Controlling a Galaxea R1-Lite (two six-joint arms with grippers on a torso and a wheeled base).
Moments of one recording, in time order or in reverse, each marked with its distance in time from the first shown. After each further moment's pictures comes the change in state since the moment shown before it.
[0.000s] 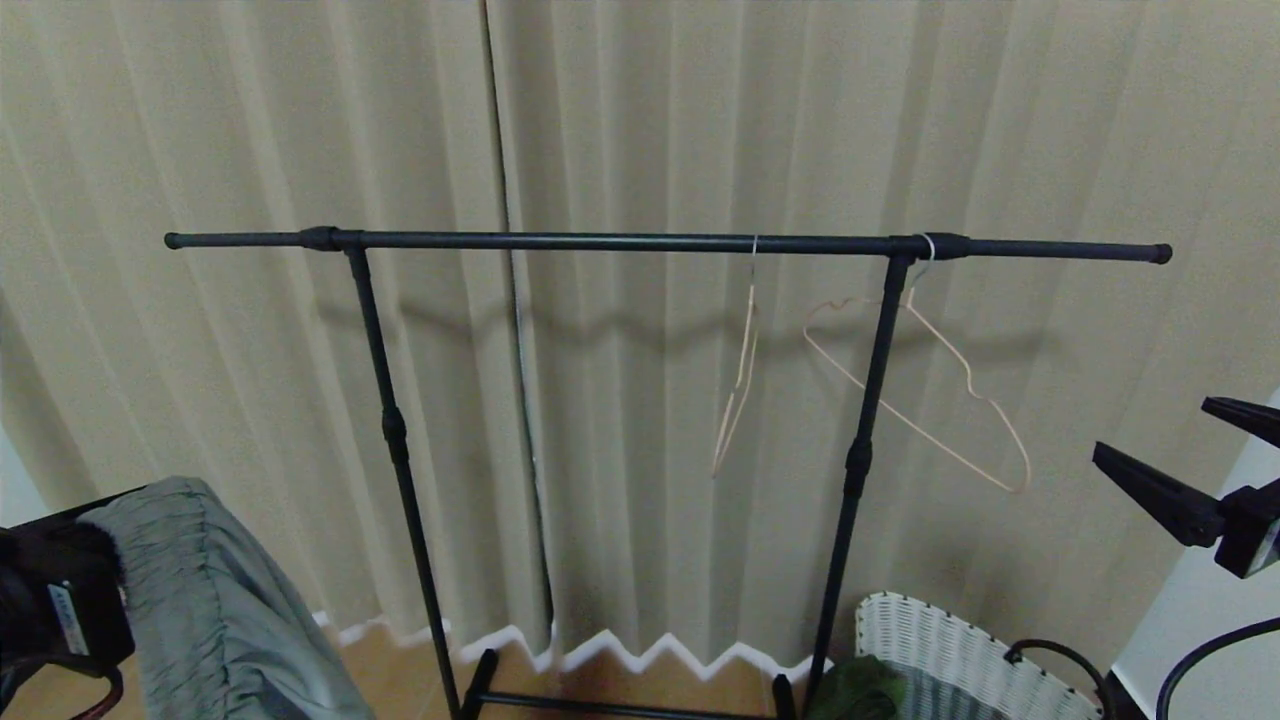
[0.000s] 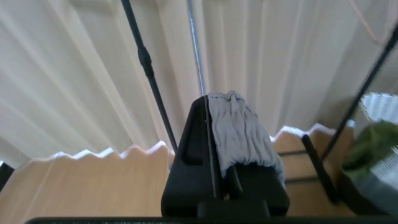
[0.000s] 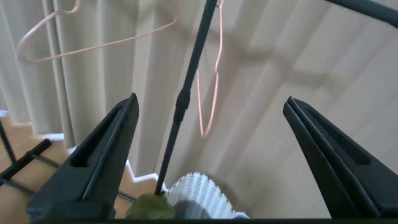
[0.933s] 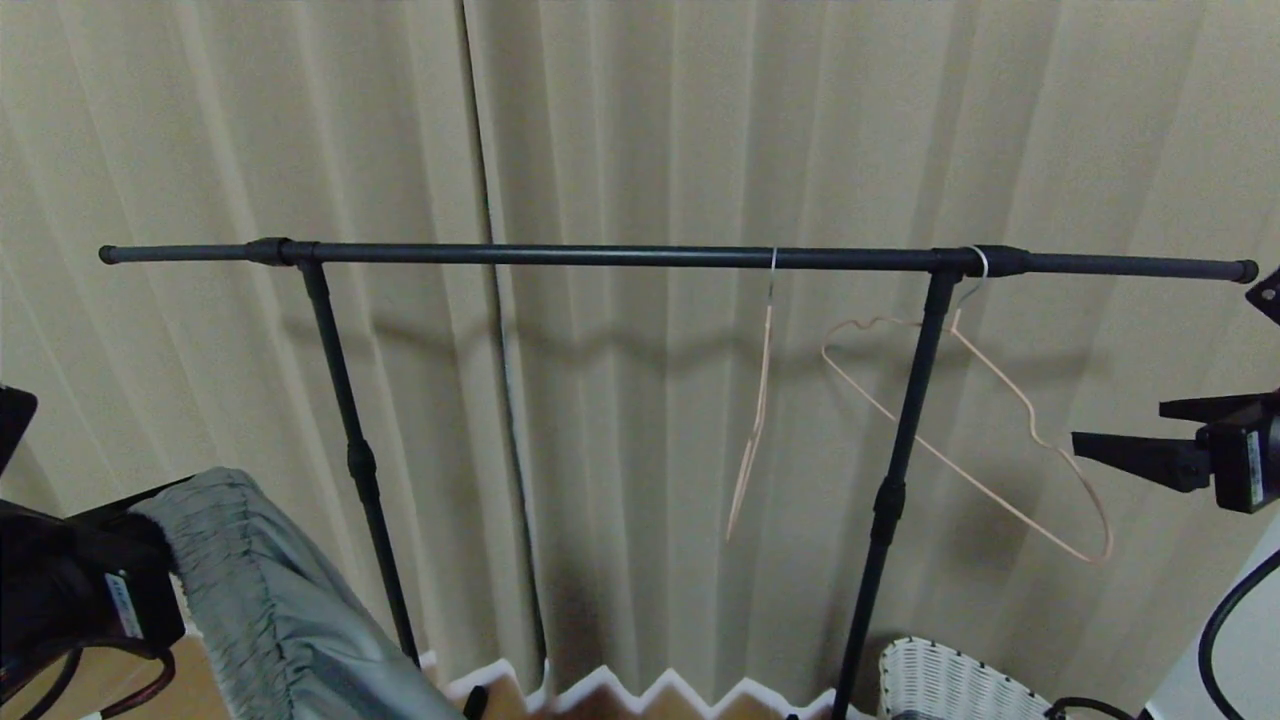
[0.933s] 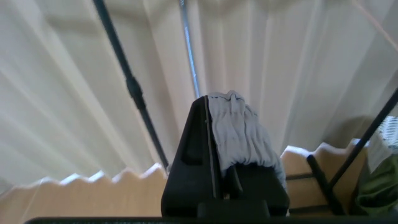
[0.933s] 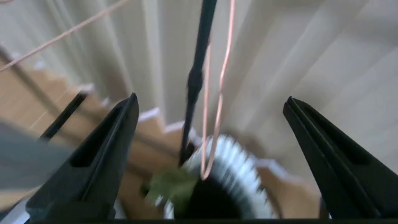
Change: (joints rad) left arm -0.001 0.061 0.076 -0.187 -0.039 0.003; right arm 0.012 0.137 -0.556 0.860 0.000 0.002
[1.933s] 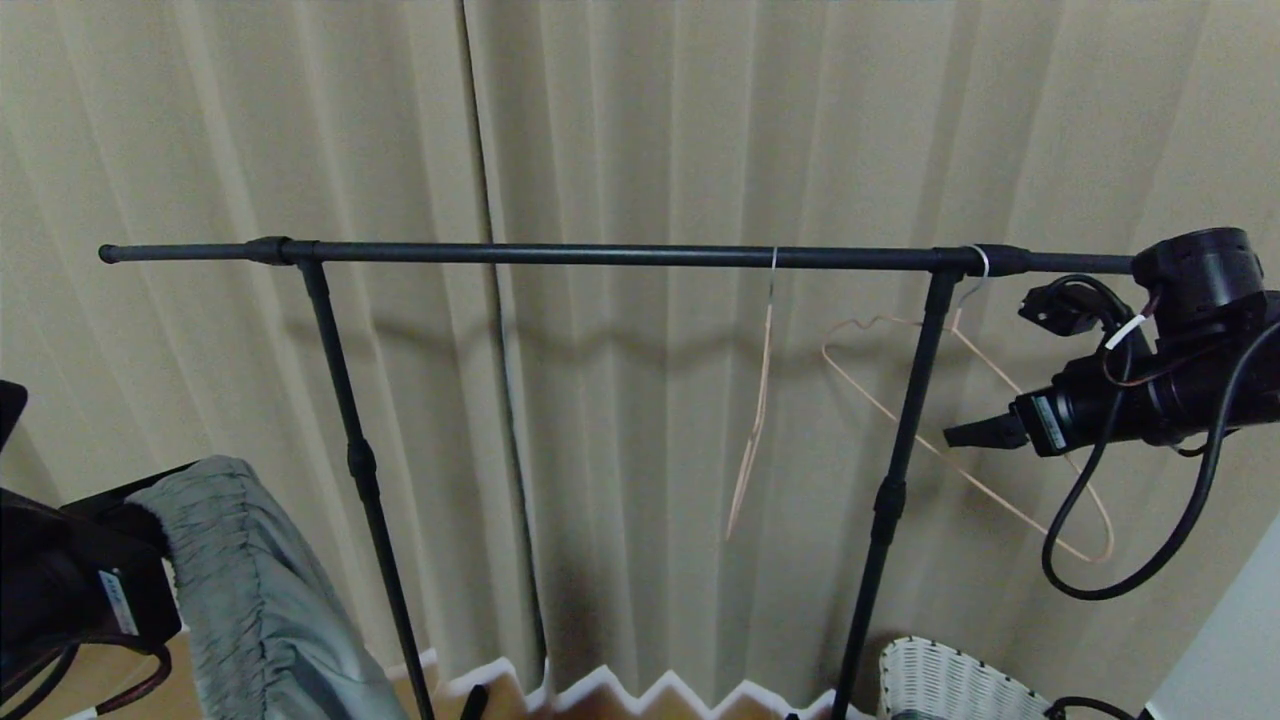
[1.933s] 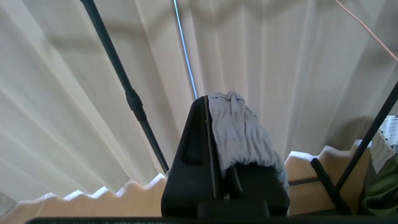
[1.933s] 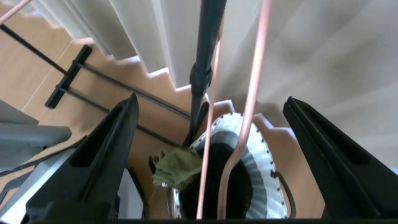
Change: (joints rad) left arm -0.003 -0.003 -0.006 -0.017 -0.017 0.048; right arm 0.100 0.460 -0.331 0.123 -0.083 0.006
